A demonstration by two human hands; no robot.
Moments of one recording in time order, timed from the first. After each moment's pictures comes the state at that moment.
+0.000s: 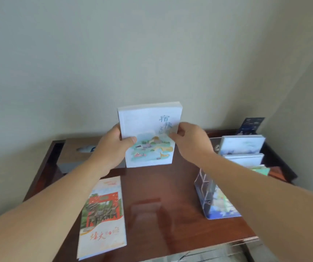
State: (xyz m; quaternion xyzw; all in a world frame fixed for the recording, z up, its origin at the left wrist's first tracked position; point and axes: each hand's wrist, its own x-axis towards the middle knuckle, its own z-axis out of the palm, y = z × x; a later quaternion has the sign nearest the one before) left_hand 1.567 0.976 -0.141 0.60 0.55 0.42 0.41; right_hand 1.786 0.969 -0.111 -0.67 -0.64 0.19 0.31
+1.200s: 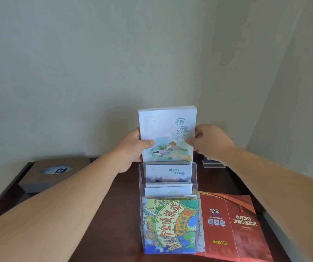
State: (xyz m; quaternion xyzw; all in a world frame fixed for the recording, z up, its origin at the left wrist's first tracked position) left_hand 1.840 1.009 -0.069 0.53 0.57 0.38 0.50; right_hand 2.070 1.023 -0.065 -0.63 -0.68 0.25 0.29
